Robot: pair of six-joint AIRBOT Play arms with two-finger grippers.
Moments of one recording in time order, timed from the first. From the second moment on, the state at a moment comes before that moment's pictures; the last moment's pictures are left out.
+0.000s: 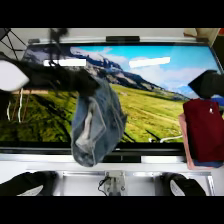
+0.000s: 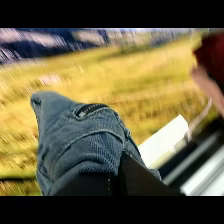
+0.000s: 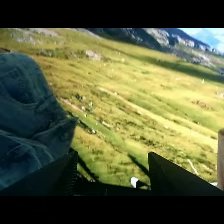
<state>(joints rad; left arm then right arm) -0.59 -1.20 1.54 1.20 -1.14 -1.51 0.00 -0.90 1.63 -1.35 1.63 1.58</state>
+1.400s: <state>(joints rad) 0.00 -1.29 1.33 1.19 -1.46 -1.54 0.37 -1.31 1.03 -1.20 1.01 1.47</state>
